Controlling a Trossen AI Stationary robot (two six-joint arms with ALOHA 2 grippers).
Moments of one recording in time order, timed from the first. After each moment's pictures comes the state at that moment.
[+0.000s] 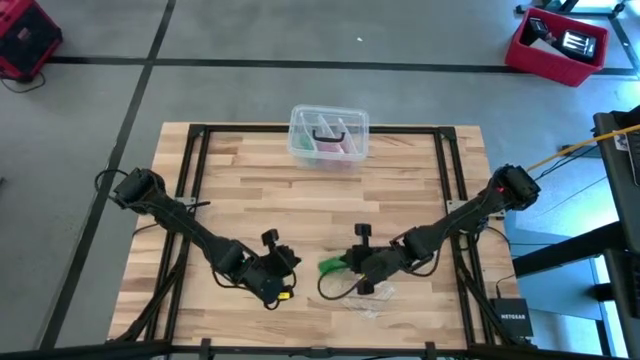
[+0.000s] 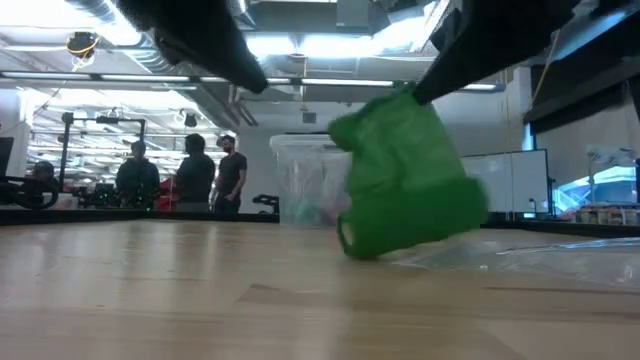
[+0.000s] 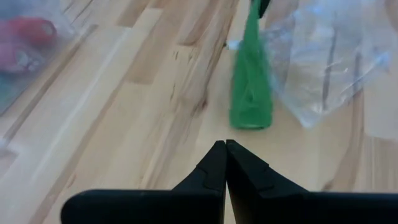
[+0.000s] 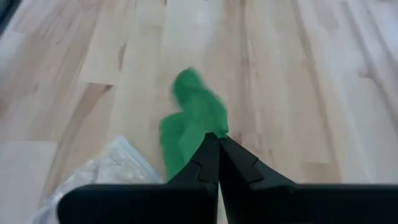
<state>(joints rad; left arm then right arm) -0.58 1.68 1.14 -0.42 -0.70 -0.64 0.50 1.61 1.01 -0.23 0.43 0.24</state>
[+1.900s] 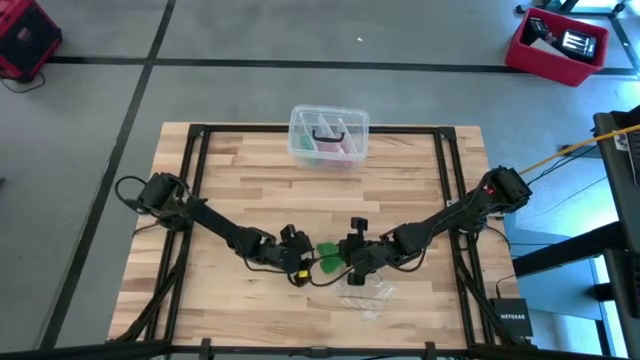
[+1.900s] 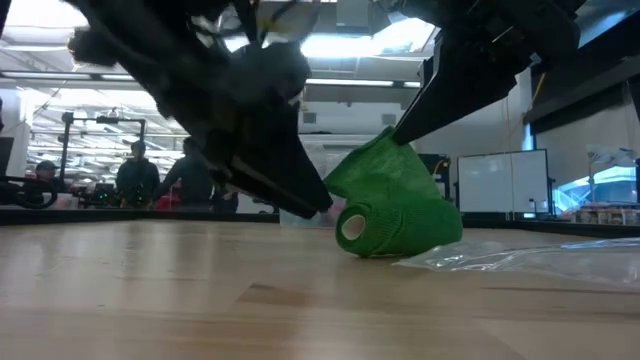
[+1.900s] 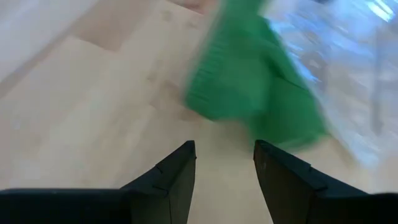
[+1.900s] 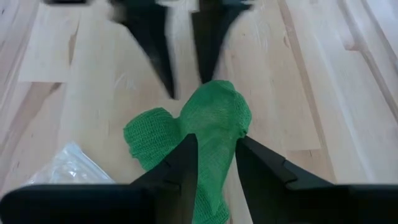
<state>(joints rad) -0.38 1.84 0.92 0.16 -0.45 -0.63 0.43 1.68 1.00 -0.22 0.43 0.28</state>
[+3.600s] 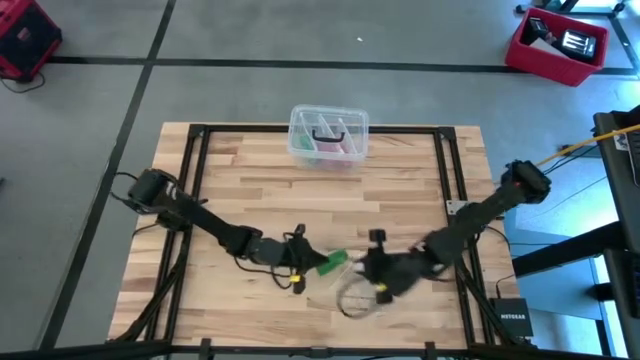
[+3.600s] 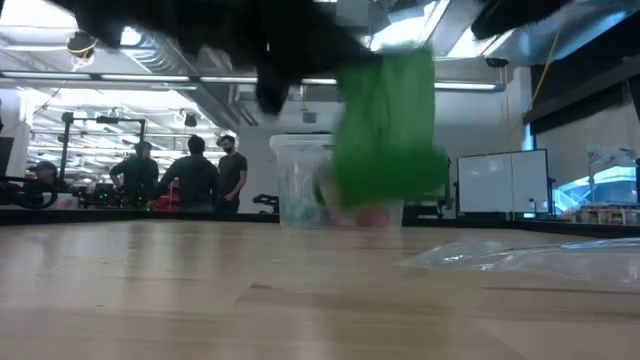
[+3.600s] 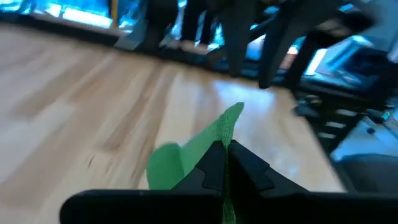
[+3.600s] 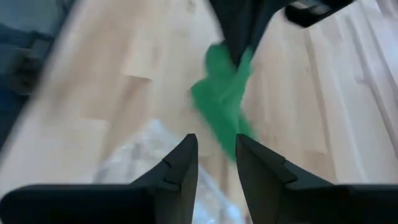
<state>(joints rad) -0.41 1.76 0.84 0.69 -0.38 -0.33 0.62 1.50 1.05 -0.42 0.46 0.30</state>
